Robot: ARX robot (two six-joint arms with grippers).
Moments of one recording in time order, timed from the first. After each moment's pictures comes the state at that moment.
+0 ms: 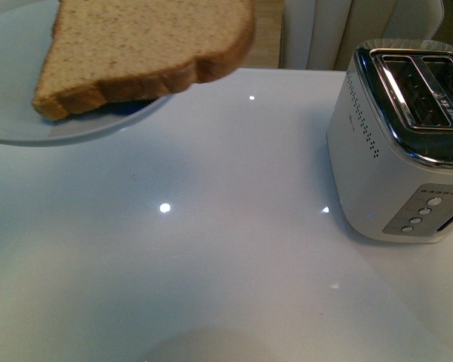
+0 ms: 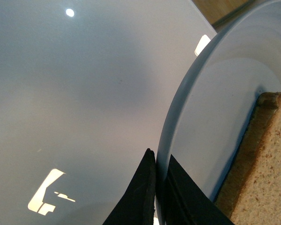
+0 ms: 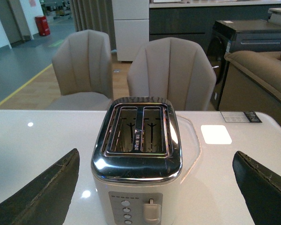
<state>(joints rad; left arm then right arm) -0.13 1.19 0.68 -0.24 0.10 -0.77 0.00 0.00 0.02 0.00 0.00 0.00</state>
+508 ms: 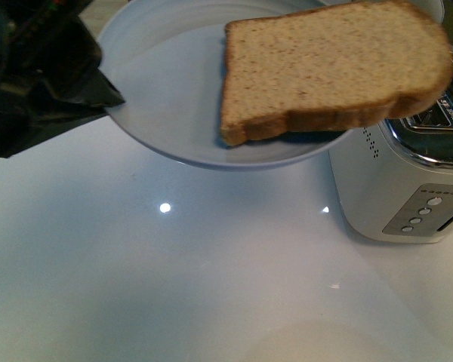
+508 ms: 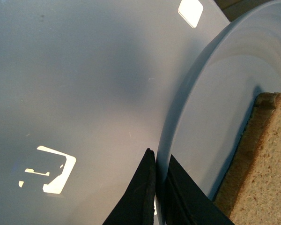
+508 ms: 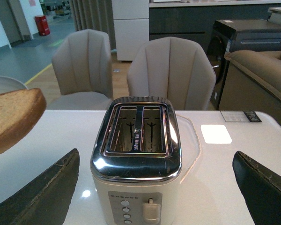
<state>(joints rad) -0.50 1.41 0.79 -0.14 -0.01 -0.99 0.00 0.00 0.02 0.00 0.00 0.00</state>
